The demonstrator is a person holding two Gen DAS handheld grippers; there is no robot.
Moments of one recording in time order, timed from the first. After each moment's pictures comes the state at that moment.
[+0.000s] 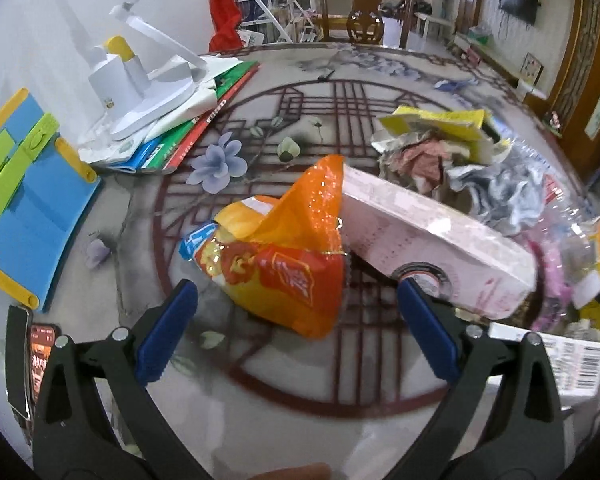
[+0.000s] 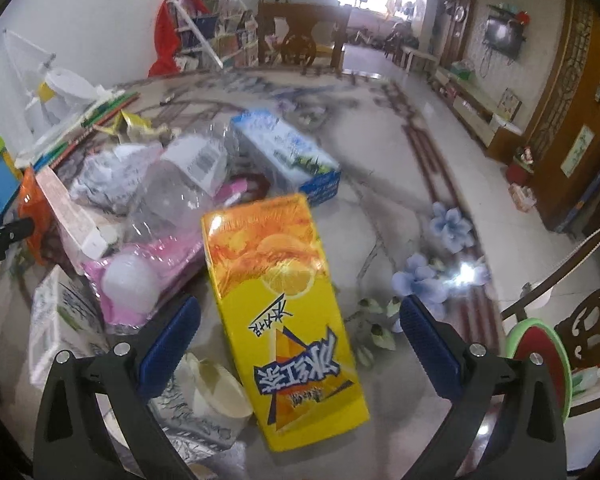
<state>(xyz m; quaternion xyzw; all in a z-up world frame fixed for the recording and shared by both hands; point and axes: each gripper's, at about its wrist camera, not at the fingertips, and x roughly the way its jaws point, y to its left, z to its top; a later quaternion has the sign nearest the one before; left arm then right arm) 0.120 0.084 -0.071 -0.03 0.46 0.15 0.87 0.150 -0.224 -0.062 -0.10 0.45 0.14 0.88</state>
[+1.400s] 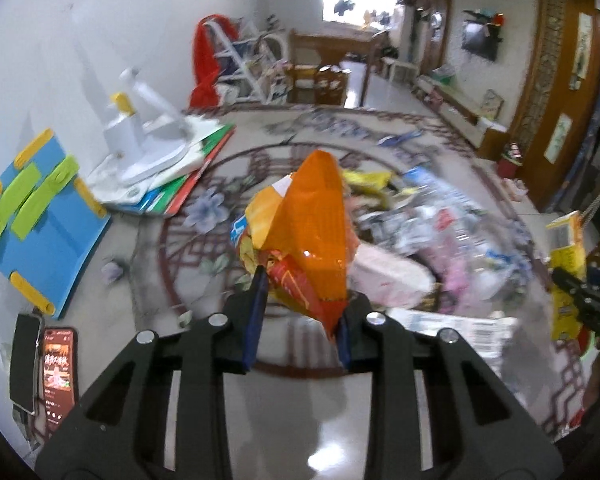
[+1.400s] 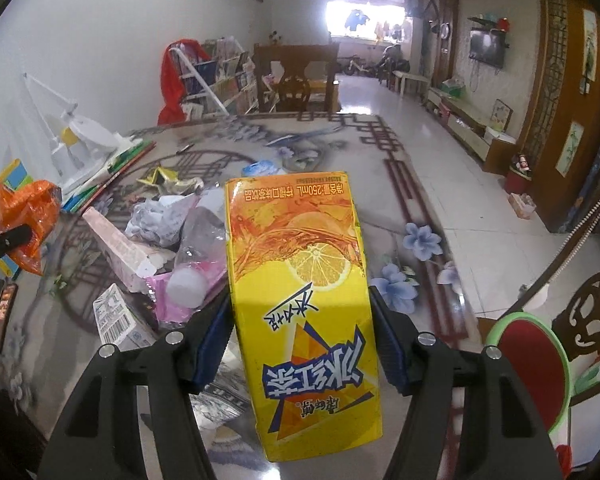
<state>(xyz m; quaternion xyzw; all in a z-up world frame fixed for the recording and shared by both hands) 0.053 0.047 0.012 -0.05 0.37 0.08 0.92 0.096 -0.255 0.000 -0.05 0.38 0.14 0.91</state>
